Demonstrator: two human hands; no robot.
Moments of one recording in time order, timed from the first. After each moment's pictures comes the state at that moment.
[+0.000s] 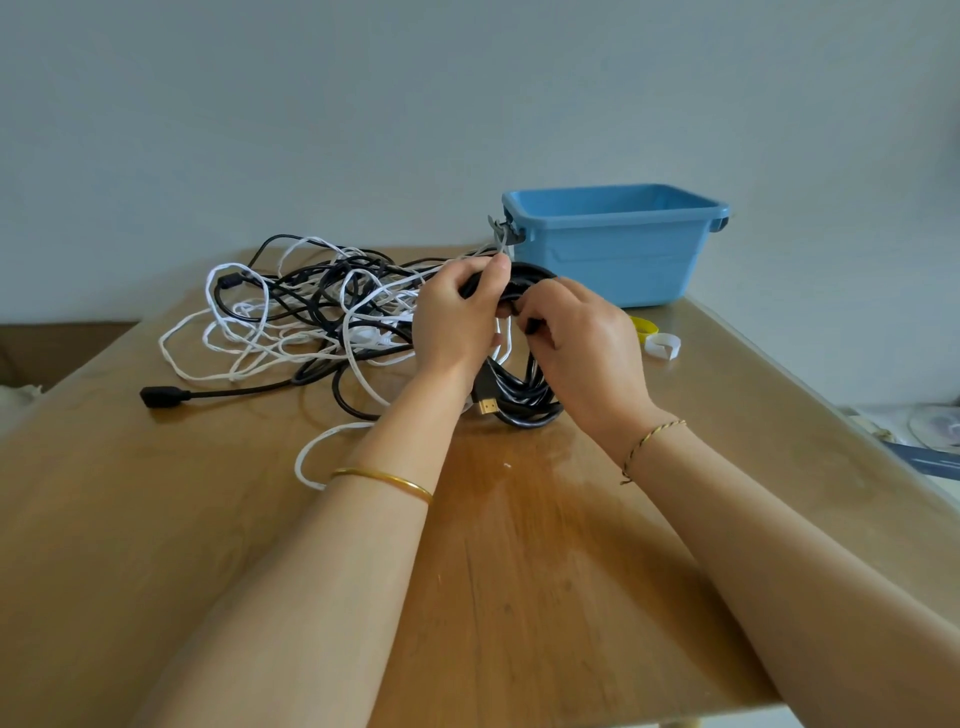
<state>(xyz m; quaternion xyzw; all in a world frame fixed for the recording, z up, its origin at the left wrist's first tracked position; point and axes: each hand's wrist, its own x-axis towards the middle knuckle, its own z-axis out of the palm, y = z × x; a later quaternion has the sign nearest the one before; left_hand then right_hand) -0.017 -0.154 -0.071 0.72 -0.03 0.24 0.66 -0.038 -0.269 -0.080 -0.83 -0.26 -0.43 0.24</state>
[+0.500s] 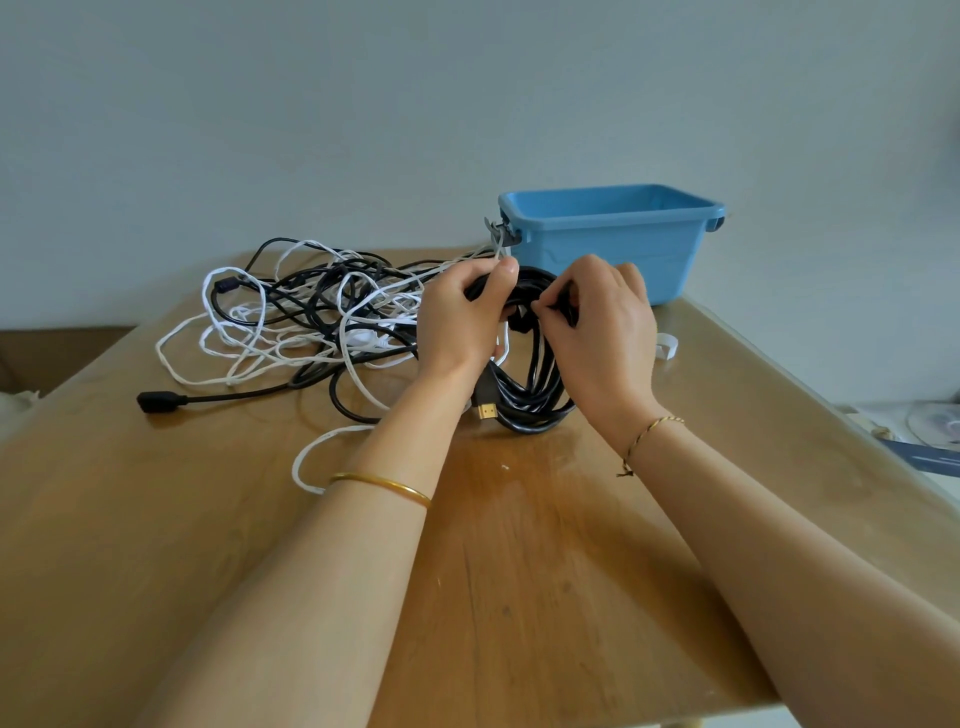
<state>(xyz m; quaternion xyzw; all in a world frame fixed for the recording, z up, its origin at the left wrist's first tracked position) -0.015 -0.158 -0.071 0.73 -0.04 0.25 0.63 -0.032 -0.273 -0.076 -0.82 -0.13 -0.44 0.34</state>
